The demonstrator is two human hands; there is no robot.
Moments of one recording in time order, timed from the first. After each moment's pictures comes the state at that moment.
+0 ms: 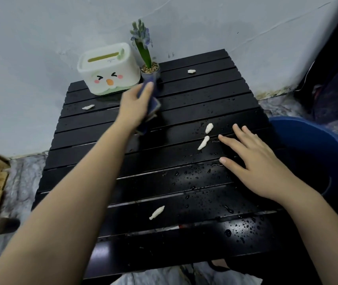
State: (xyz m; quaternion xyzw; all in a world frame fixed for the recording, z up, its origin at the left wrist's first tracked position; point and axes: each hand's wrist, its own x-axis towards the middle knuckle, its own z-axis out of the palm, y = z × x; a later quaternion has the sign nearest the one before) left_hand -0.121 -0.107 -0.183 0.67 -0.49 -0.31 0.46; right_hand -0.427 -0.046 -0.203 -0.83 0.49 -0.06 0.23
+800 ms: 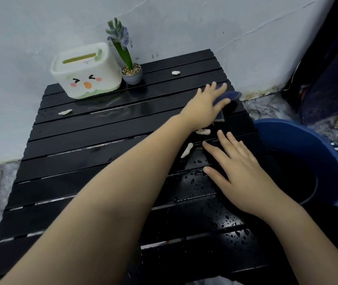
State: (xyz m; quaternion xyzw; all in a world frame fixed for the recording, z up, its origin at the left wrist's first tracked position) left_hand -0.276 -0.186 -0.215 0.59 -0.74 -0.28 0.17; right_hand -0.426 -0.044 -0.204 -0.84 0.49 -0.05 0.22
